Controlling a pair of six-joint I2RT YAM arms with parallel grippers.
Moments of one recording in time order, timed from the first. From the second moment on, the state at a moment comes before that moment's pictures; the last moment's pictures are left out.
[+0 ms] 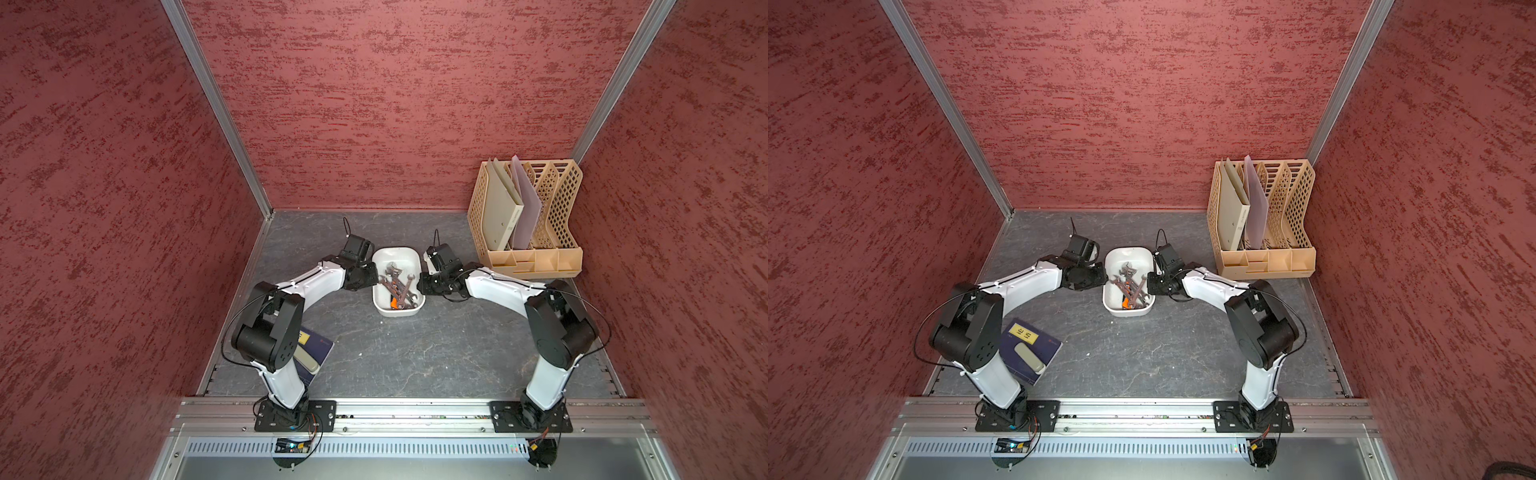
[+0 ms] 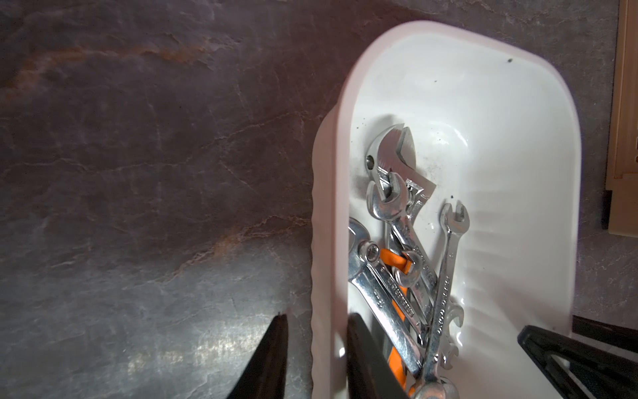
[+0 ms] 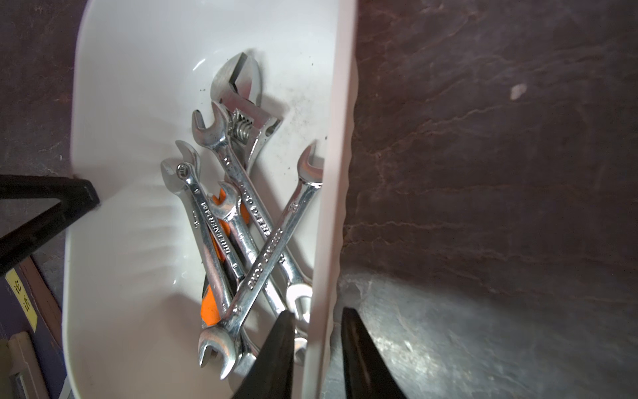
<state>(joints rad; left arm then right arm) -0.39 1.73 1.12 -0.43 0.10 -0.57 0.58 1.81 1.16 -0.33 -0.15 0.53</state>
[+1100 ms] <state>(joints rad) -0.37 1.63 1.12 -0.45 0.07 -0.57 0.63 1.75 1.15 -0.41 -0.12 0.55</state>
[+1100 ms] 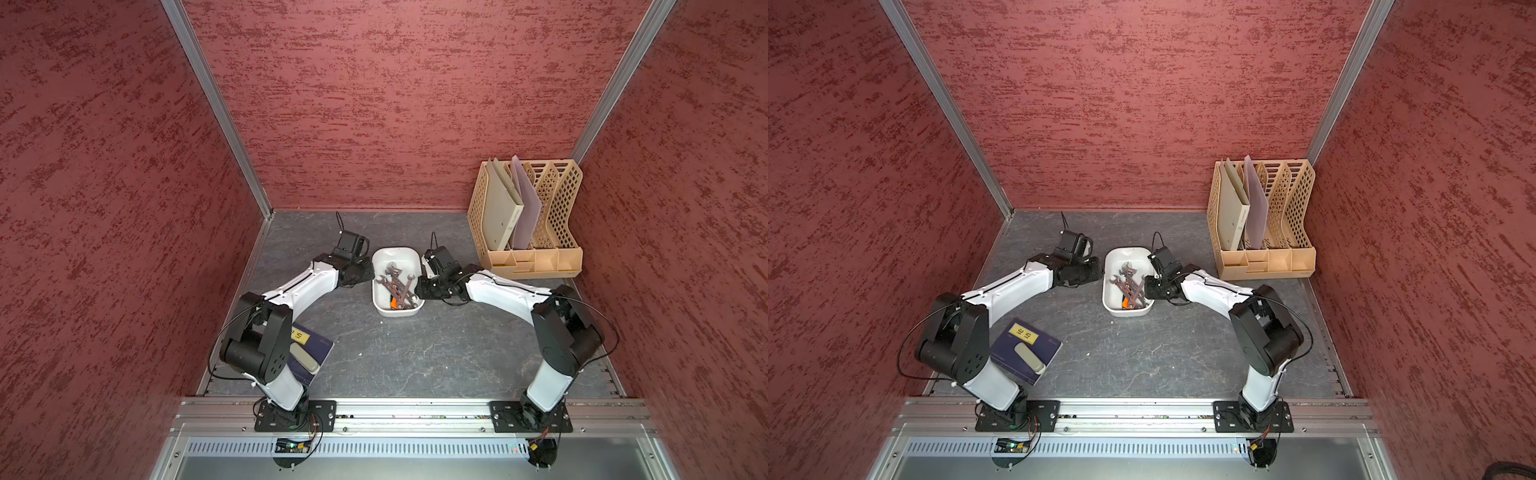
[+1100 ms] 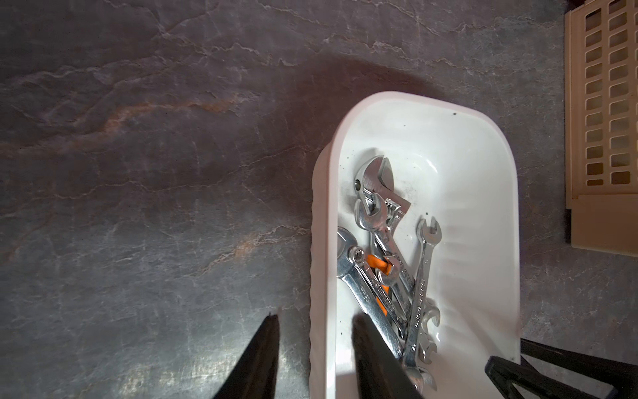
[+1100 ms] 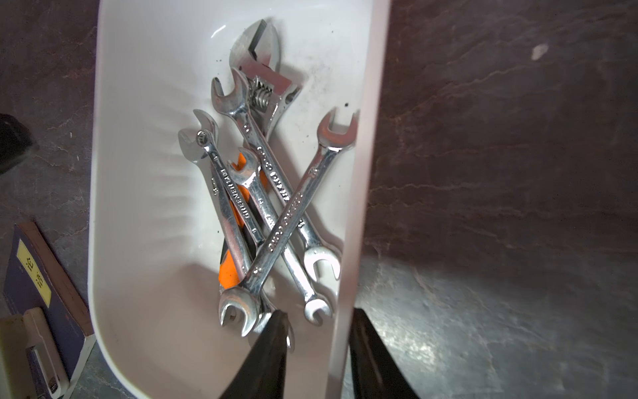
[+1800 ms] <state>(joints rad) -0.29 1.58 1.21 -0.57 0.18 -0.53 0.63 1.94 1.62 -0.74 -0.13 0.08</state>
